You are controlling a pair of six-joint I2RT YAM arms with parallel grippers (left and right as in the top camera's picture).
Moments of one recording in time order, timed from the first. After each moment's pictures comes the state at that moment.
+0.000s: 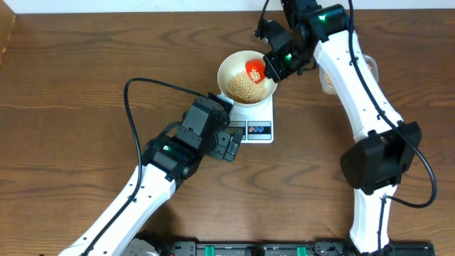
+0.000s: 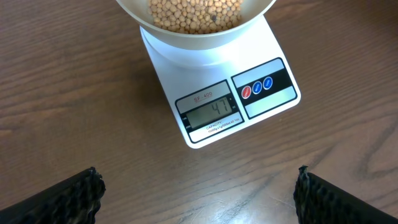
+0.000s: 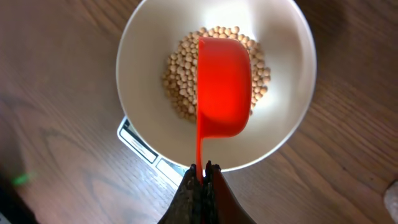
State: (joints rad) left arm -0.56 1.25 0.96 -0.65 -0.04 -0.10; right arm 0.35 2.15 2.20 -1.32 -0.34 -0.22
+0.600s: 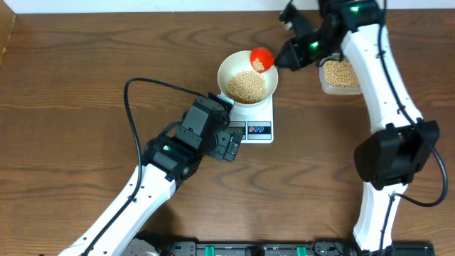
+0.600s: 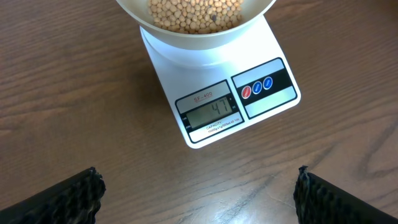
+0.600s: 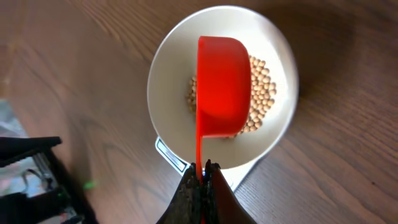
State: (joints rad) left arm -0.56 1.25 0.96 -0.65 -0.04 -0.10; right arm 0.19 2.15 2.20 -1.30 -0.65 -0.22
